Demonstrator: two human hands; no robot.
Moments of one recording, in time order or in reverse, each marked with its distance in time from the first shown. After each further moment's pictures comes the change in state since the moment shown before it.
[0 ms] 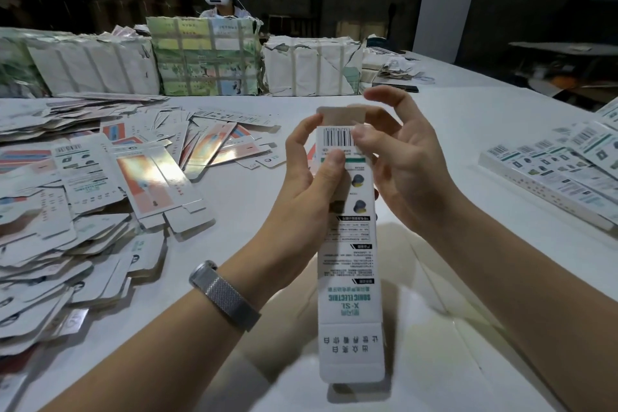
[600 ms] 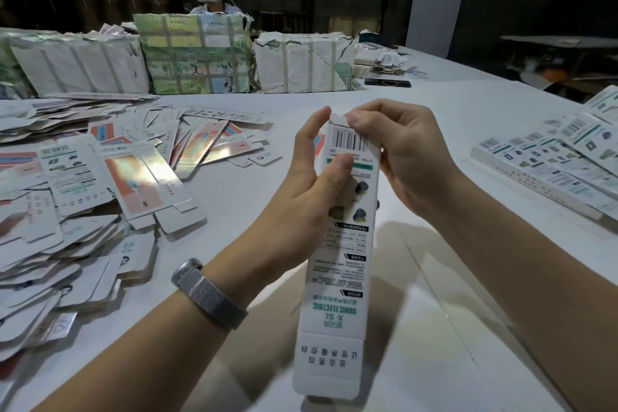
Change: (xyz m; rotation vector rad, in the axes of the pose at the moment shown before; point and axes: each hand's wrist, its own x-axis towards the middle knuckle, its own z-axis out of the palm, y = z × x) left_hand -0.002 0.006 0.000 0.106 -0.124 0.006; right_hand 0.006 -0.009 -0.007 -0.245 0.062 0.036
